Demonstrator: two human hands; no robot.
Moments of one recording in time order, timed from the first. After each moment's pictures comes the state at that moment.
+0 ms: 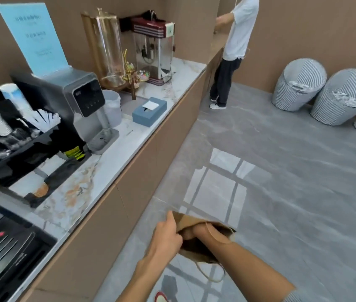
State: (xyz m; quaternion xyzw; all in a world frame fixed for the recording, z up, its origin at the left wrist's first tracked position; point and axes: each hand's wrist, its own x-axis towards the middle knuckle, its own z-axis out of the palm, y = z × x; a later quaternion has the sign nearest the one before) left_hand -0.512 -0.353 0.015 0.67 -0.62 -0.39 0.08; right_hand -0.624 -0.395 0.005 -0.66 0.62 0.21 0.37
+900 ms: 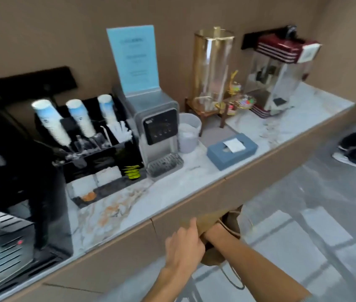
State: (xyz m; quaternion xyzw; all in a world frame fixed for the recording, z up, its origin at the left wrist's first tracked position) left_hand -0.527 -0.629 0.036 0.85 -0.45 -0.24 0.11; right_hand -0.574 -0.733 0.001 -0.91 0.28 0.28 0.14
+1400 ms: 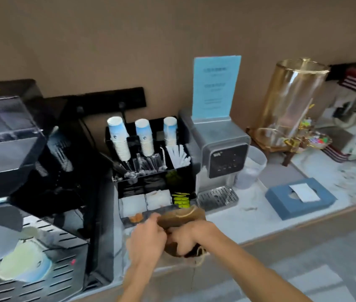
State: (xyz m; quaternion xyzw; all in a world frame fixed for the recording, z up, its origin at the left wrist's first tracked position) left_hand -0.283 -0.590 0.042 0.95 -0.23 -0.10 0.20; right_hand -0.335 -0.708 0.055 -0.93 0.02 0.36 0.11
